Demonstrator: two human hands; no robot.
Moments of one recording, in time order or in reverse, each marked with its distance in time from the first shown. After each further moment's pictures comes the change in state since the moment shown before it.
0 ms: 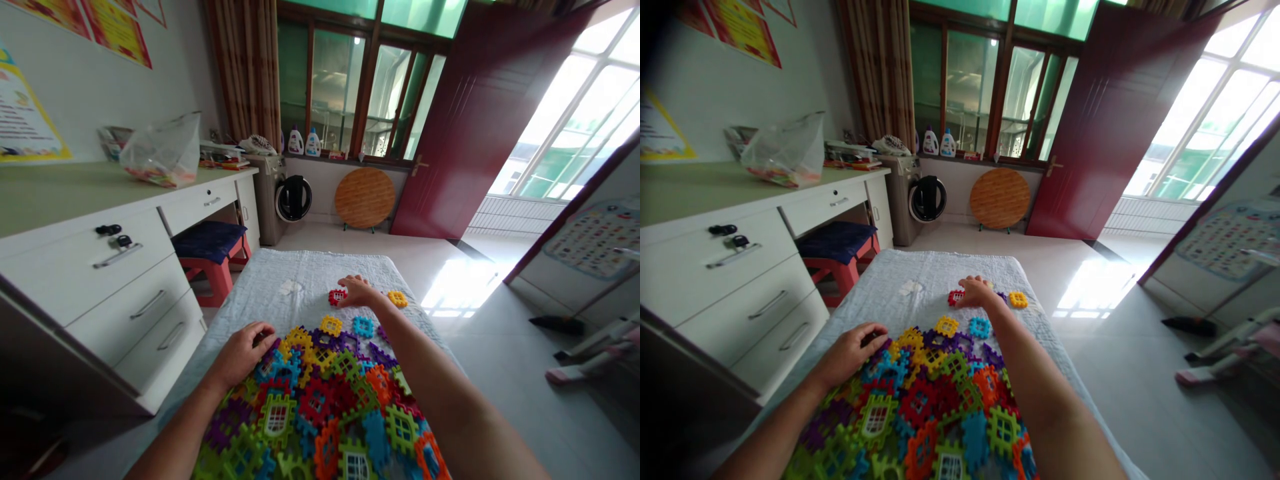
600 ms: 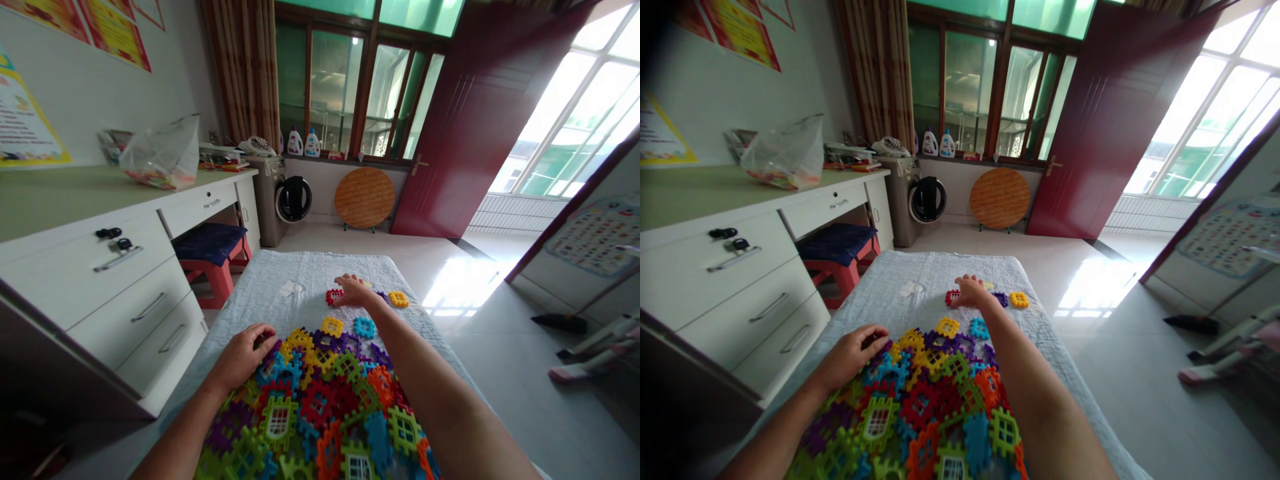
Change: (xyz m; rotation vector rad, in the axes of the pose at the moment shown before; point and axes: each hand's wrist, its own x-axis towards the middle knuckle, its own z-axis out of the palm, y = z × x) left_hand -0.001 0.001 -0.001 -0.006 0.000 -0.011; right_hand 0.005 -0.015 0.002 0.012 0.033 -0.013
